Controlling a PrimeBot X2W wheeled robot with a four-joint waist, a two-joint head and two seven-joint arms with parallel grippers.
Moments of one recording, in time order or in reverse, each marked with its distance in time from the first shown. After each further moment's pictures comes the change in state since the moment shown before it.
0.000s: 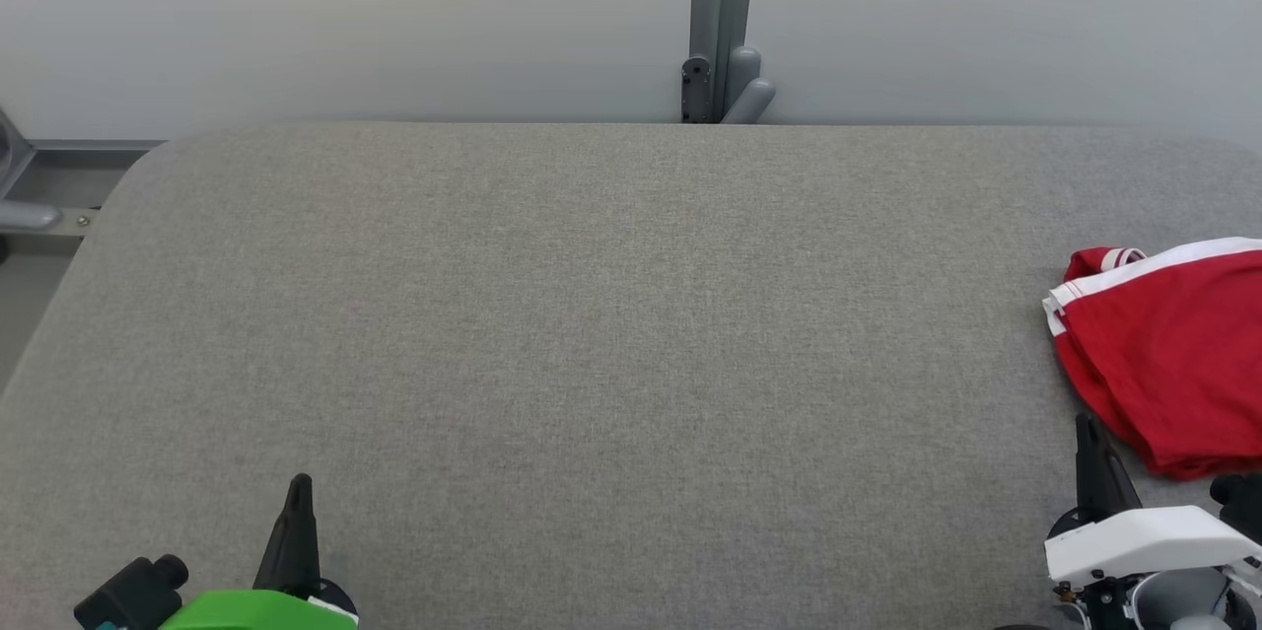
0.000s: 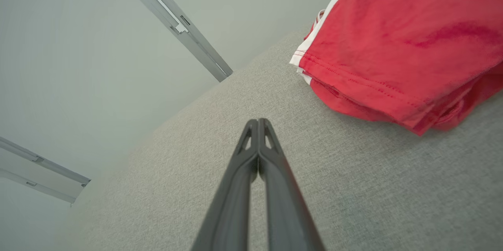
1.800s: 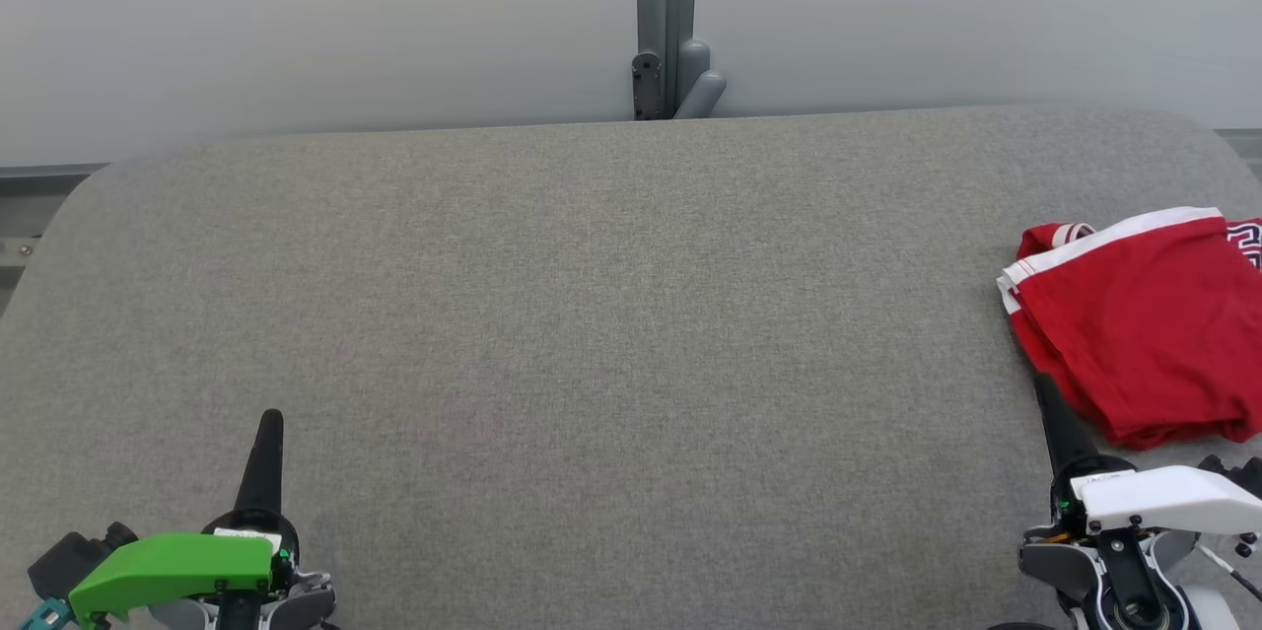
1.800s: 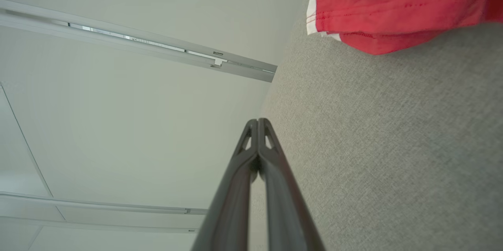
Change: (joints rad) left arm -0.092 -0.016 0.076 -0.027 -0.532 0.000 0.146; right arm -0.063 -0.012 0.054 -0.011 0.664 0.000 0.141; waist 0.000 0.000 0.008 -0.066
